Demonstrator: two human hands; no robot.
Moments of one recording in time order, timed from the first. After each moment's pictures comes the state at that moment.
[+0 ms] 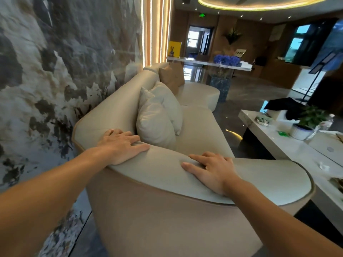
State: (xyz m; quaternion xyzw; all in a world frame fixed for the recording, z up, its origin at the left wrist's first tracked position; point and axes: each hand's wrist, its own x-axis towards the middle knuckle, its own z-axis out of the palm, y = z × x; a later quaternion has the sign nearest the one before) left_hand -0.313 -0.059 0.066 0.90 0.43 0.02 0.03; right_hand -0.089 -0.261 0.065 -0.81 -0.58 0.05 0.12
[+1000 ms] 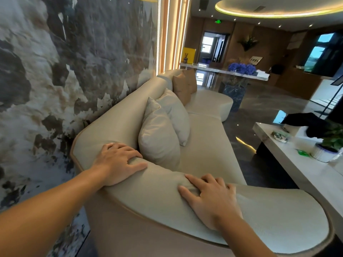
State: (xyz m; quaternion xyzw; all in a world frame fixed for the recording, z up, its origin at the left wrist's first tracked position) left_hand -0.330 -0.005 0.056 0.90 0.42 0.12 0.03; right_hand -0.112 -0.209 0.068 -0.82 -0.56 0.04 0.10
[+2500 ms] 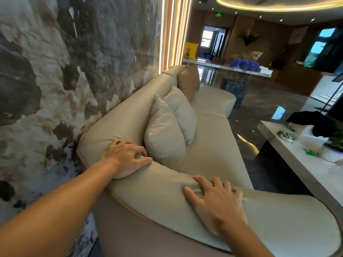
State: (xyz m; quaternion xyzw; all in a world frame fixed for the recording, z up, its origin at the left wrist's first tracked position) left_hand -0.350 0.067 0.063 0.90 0.41 0.09 0.05; right_hand -0.157 -0.155 0.066 -0.86 -0.51 0.04 0.06
